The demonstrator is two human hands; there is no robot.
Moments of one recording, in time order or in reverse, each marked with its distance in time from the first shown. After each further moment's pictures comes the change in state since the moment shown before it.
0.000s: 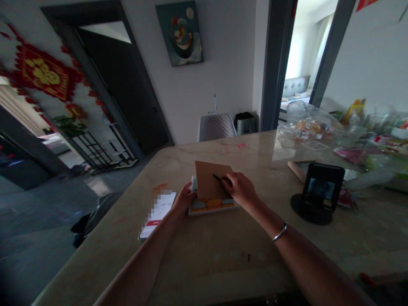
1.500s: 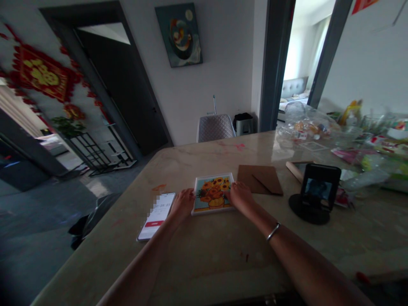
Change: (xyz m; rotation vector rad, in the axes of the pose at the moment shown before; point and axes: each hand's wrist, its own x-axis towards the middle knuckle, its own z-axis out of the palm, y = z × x) left_hand -0.031 0.036 0.004 1.140 0.034 0.189; right_hand -0.012 0.010 0.030 -0.212 -0.276 0.119
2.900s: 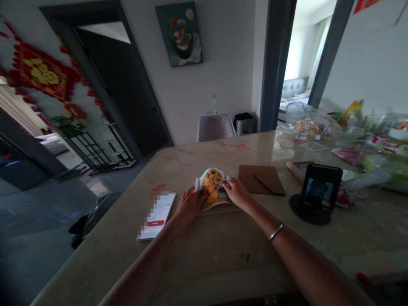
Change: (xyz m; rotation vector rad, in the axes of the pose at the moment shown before) left_hand -0.006 0.009 0.012 -0.083 0.028 0.128; right_hand 0.017 0.003 0.005 0.511 0.061 0.019
